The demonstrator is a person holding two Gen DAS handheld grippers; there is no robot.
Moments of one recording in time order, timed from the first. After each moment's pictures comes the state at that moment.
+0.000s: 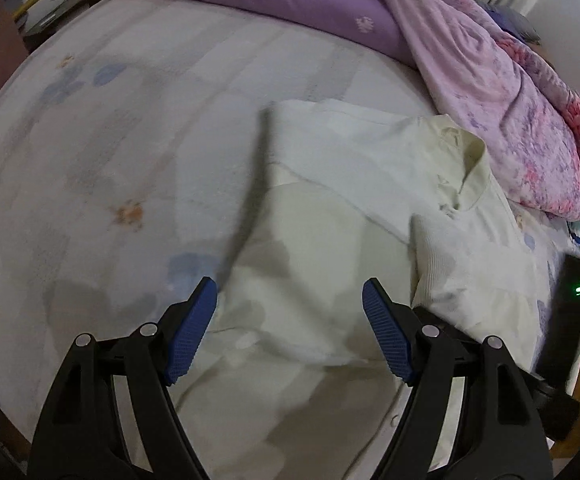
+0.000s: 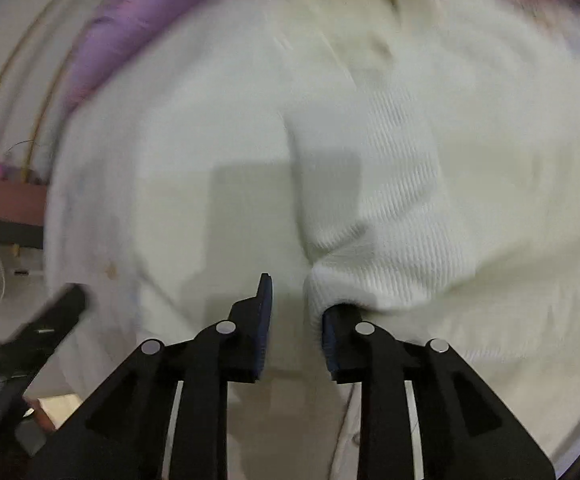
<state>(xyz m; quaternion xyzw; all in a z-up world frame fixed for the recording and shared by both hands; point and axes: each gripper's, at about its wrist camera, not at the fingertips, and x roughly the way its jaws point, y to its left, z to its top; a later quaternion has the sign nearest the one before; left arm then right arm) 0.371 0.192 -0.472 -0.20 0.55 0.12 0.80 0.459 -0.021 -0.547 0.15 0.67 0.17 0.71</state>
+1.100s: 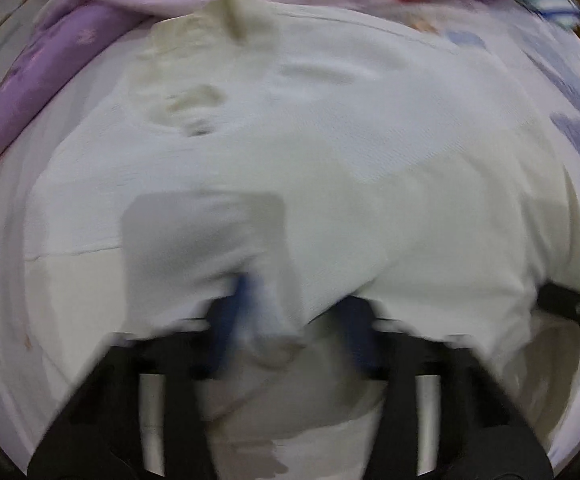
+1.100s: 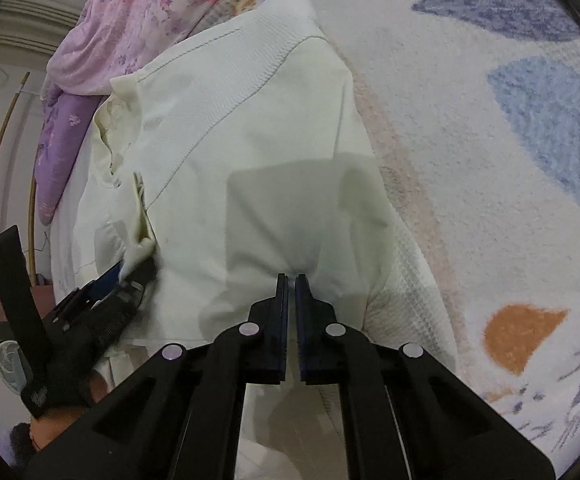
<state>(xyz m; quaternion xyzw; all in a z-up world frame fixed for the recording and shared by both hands) 0.454 -0.063 -0.566 0.09 0.61 -0.01 0.79 0.448 -0.284 -0.582 0.29 0.64 0.08 0.71</state>
